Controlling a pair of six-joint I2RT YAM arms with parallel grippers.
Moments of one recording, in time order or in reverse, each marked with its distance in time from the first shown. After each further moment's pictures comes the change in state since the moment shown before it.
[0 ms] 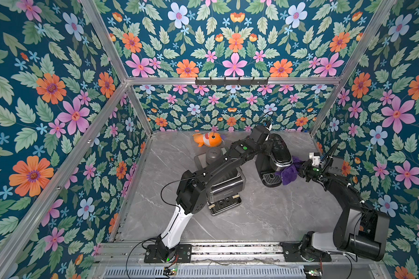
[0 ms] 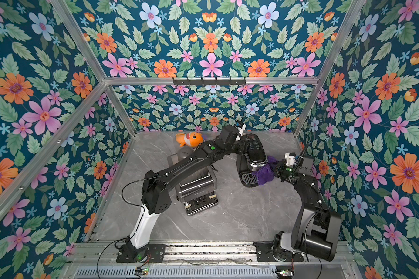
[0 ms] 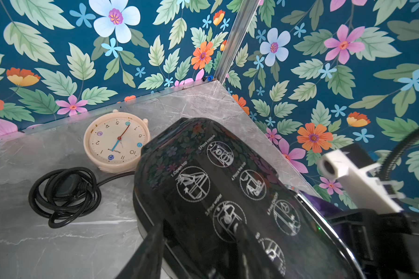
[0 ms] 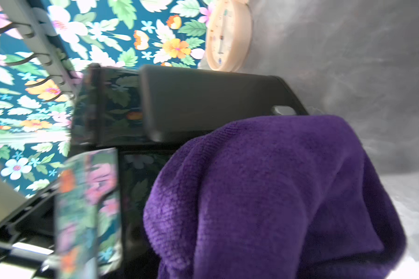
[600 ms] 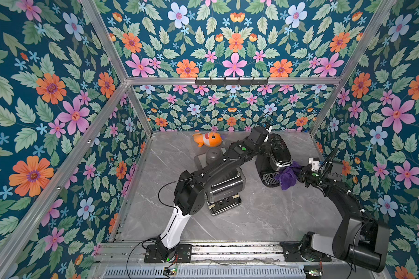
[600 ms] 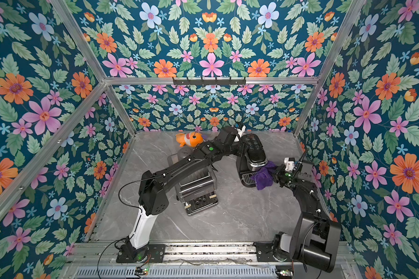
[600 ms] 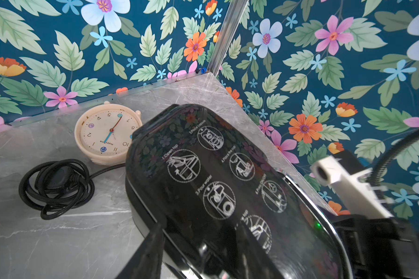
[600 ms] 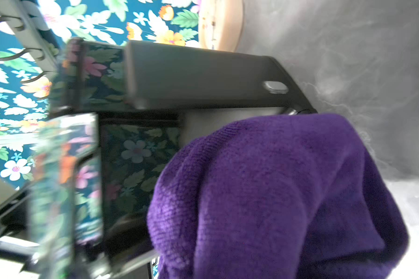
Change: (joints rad) left arm 0.000 -0.039 -0.047 -0.003 0.040 -0.003; right arm 0.000 -0.107 -0.087 -0.031 0.014 0.021
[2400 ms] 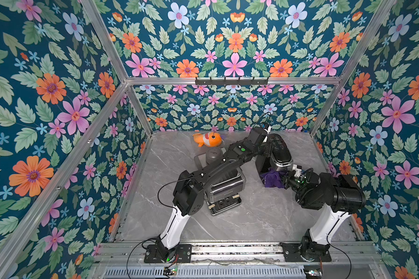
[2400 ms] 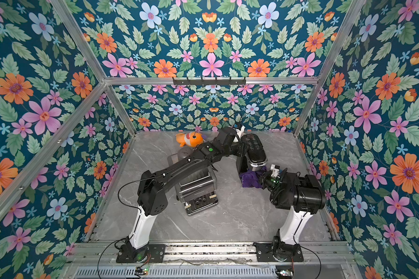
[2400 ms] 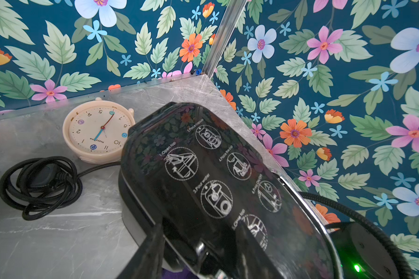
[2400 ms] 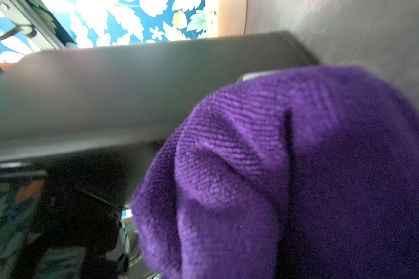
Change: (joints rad) left arm 0.002 -0.010 -0.051 0.056 0.034 -0.048; right arm 0.209 0.612 -0.335 1.474 0.063 0.671
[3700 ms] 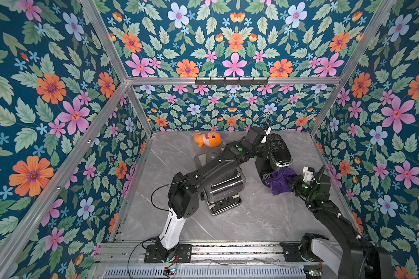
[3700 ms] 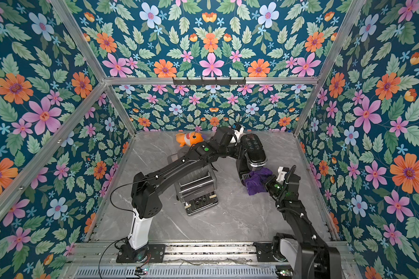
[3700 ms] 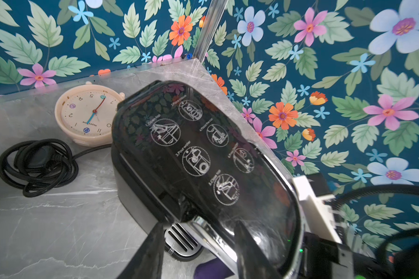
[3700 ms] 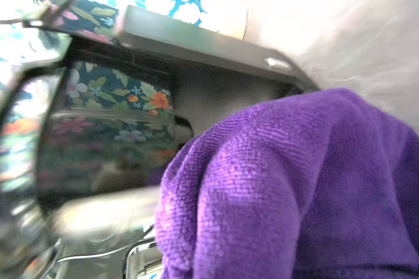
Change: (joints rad) left arm -0.003 -0.093 -0.040 -0.078 0.050 0.005; right arm 0.002 -0.931 -0.016 -1.180 0.240 -0.432
